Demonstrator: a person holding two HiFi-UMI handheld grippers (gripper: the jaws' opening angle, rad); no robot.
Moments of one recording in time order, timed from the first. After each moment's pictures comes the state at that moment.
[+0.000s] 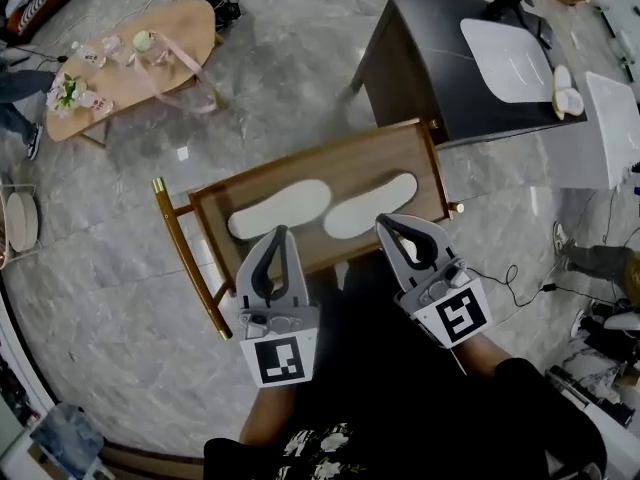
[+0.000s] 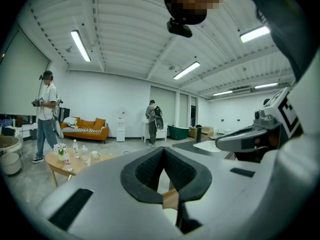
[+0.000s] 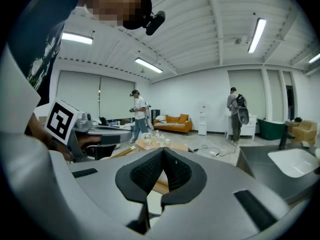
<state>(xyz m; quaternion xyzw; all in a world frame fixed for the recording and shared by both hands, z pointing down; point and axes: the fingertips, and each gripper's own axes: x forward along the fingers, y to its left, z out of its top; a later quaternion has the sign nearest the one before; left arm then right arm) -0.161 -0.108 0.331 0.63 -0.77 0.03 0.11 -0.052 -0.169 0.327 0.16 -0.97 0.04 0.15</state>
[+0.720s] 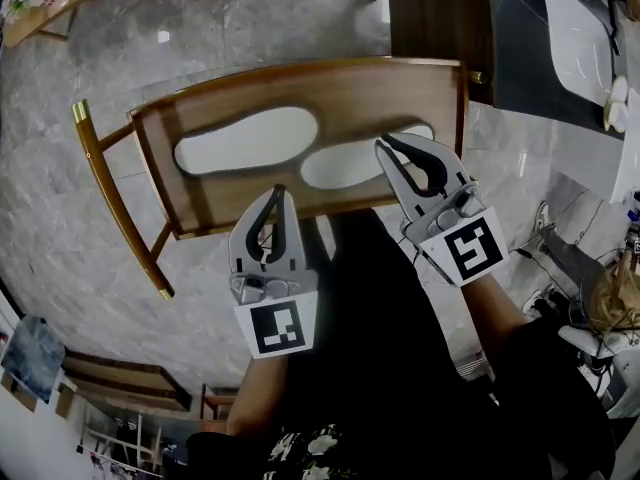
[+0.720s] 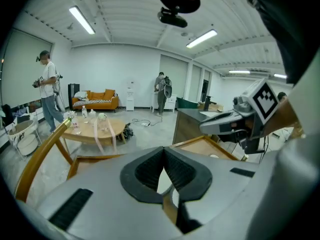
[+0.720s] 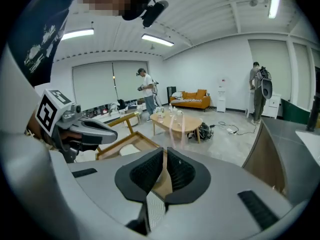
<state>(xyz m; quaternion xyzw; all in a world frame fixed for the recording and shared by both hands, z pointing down) -0.111 -0.118 0.466 0.57 -0.77 0.12 0.26 -0.050 -0.231 0.461 0.03 -0.96 0.07 0.28</state>
